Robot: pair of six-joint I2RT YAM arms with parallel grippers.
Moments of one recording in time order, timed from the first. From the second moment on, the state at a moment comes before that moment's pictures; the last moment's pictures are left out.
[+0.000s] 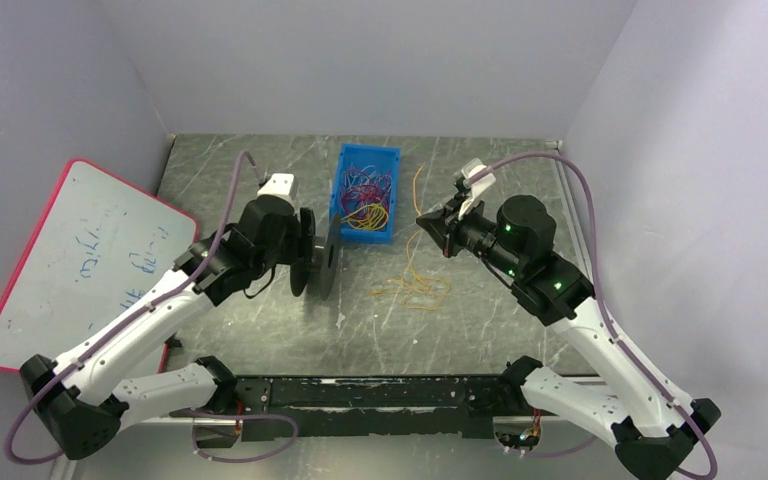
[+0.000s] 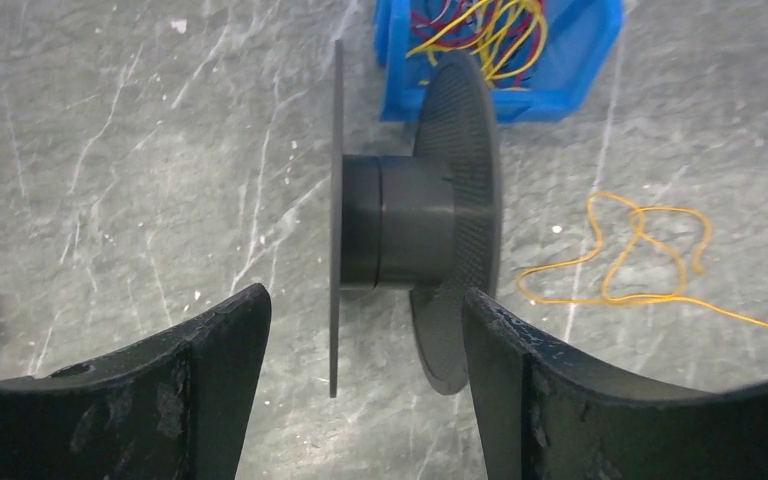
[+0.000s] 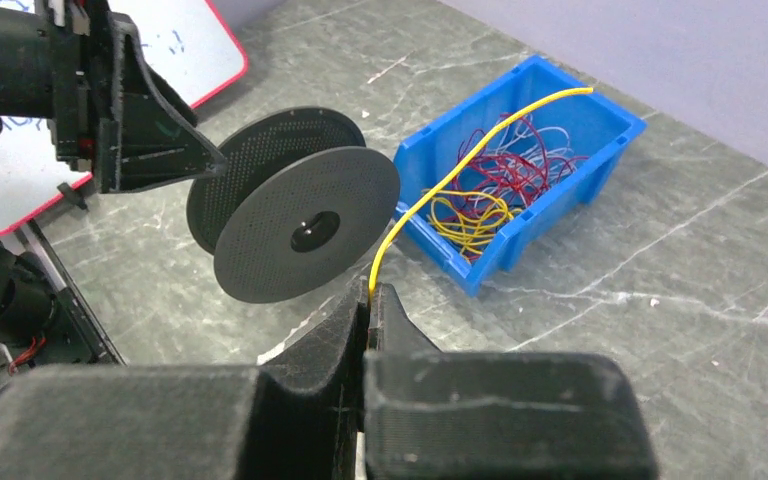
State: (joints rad) left arm -0.73 1.03 1.05 -0.66 -0.39 -0.46; right arm 0.64 0.87 1.02 -0.30 -0.17 0.04
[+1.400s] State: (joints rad) left arm -0.73 1.19 1.02 -0.68 -0.45 -0.42; right arm 0.65 0.96 1.11 -0.46 -0.29 0.04
